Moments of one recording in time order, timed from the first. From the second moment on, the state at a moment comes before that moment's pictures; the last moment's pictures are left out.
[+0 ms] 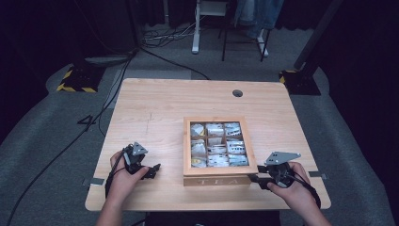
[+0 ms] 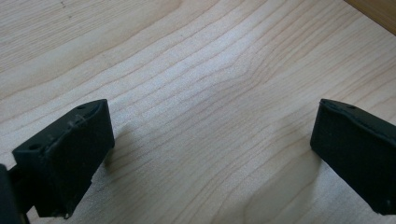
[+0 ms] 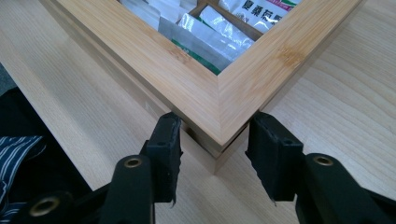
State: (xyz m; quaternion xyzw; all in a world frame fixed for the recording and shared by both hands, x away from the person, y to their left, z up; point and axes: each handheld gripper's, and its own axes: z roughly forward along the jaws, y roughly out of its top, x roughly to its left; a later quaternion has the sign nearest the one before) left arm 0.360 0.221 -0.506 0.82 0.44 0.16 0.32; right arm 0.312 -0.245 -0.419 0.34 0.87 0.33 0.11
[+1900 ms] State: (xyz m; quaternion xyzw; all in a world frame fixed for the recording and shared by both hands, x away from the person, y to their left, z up) left arm 0.361 0.221 -0.506 0.82 0.45 0.16 0.32; right arm 0.336 -0.256 -0.357 0.36 0.80 0.45 0.17
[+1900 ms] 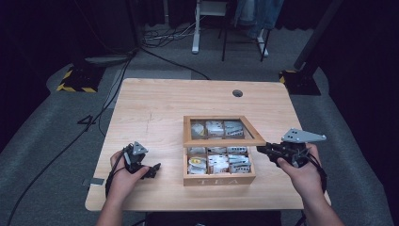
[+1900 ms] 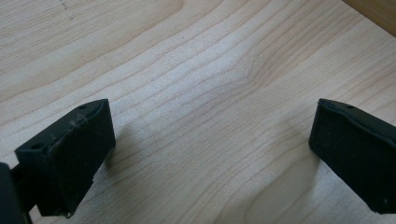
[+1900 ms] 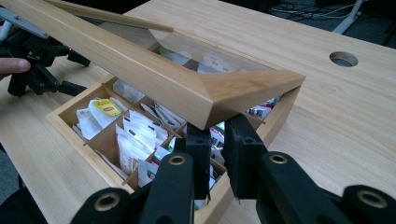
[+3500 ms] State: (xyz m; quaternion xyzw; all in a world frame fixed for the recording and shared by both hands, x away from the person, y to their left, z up) left arm 0.328 0.182 -0.419 0.80 0.39 0.10 0.44; right arm 0.341 -0.251 -0.355 0.36 0.78 0.47 0.17
